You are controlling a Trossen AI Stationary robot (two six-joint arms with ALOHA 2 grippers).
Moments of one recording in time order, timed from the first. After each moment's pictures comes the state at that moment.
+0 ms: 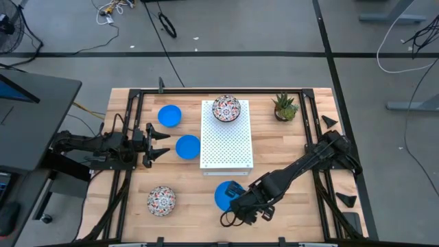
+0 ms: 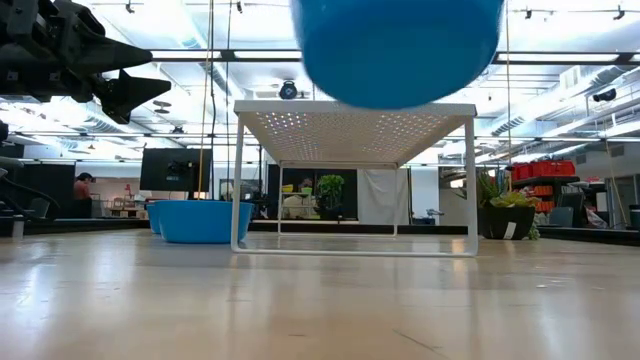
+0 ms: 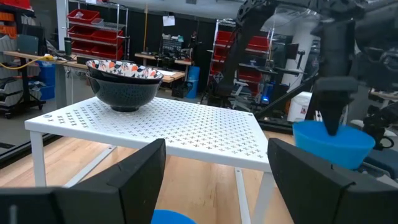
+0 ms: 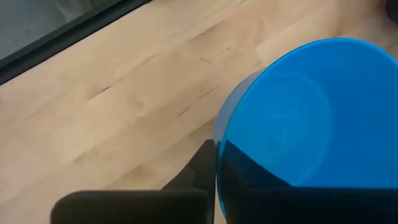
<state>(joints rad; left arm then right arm) -0.15 0.01 0.01 0.09 -0.27 -0.15 0.55 1.95 1.76 -1.05 0.01 -0.51</state>
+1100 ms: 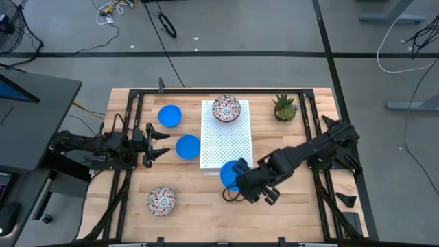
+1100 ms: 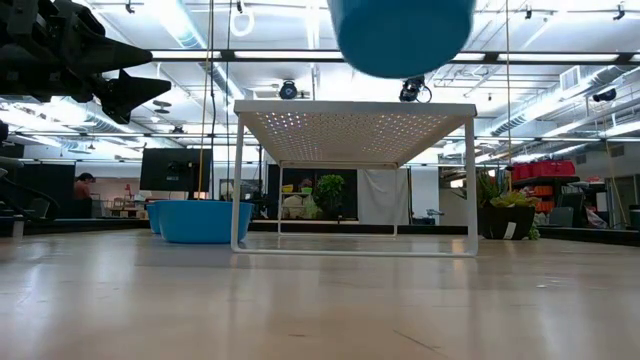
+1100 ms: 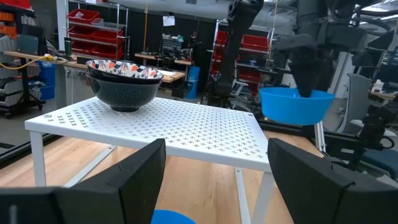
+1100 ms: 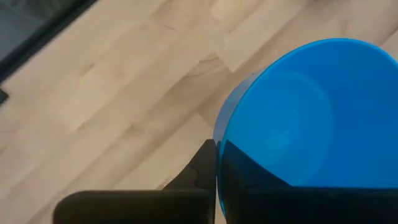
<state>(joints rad) -0.15 0.01 0.01 0.09 -0.27 -0.15 0.45 1.79 1.76 -1.20 0.02 -0.42</state>
